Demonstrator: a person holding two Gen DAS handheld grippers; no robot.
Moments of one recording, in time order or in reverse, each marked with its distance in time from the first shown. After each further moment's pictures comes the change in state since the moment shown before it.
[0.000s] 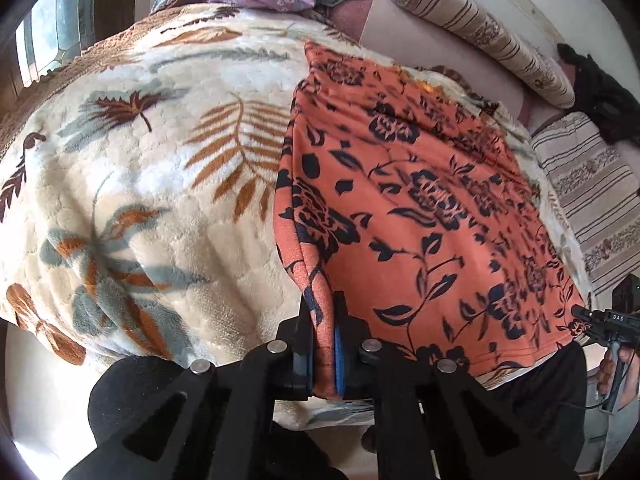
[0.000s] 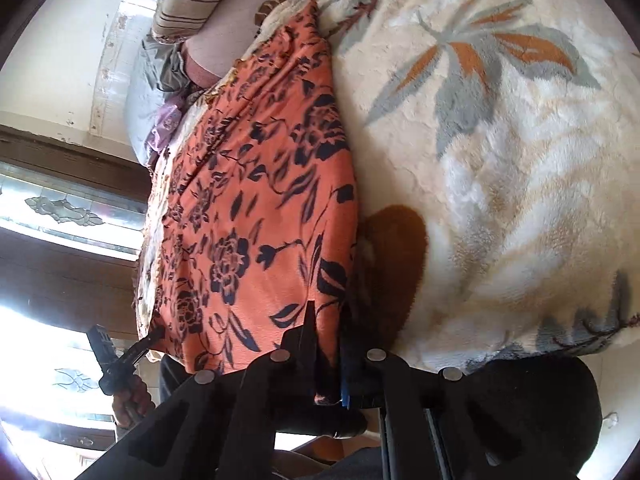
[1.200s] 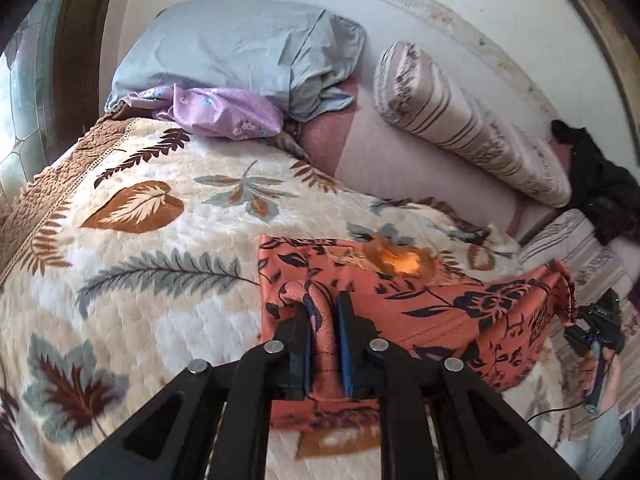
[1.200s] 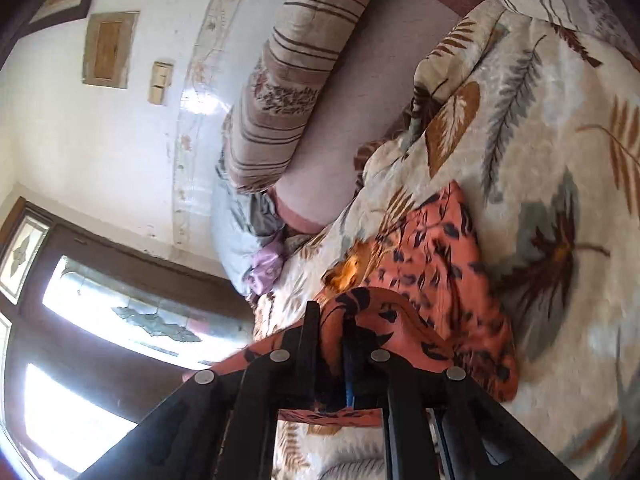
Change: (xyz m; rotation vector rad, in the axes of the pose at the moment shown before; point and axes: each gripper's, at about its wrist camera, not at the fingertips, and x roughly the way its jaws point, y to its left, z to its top) left arm 0.066 -0.020 0.268 0.030 -0.186 -0.030; right arm 0.059 0.062 0.280 0.094 -0.281 0.197
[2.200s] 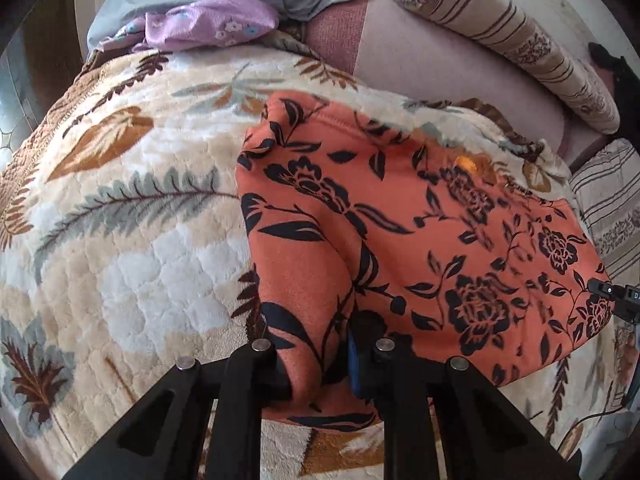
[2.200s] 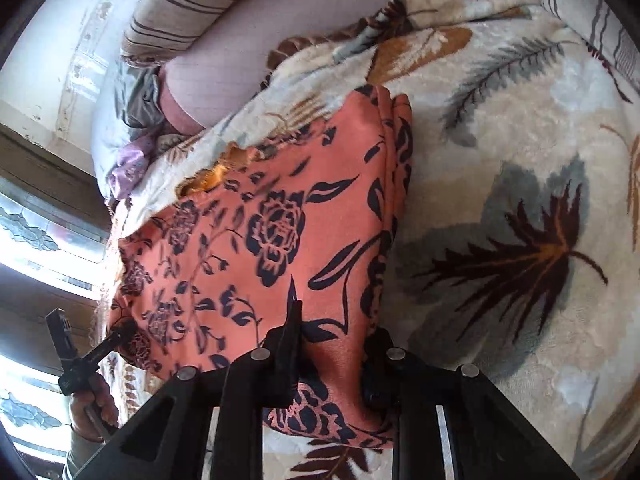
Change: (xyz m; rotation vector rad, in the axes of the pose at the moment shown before) left arm 0.064 -0.027 -0.048 0.062 0.206 0.092; right arm 0.050 0.007 -0.046 -0.262 0.248 -0.338
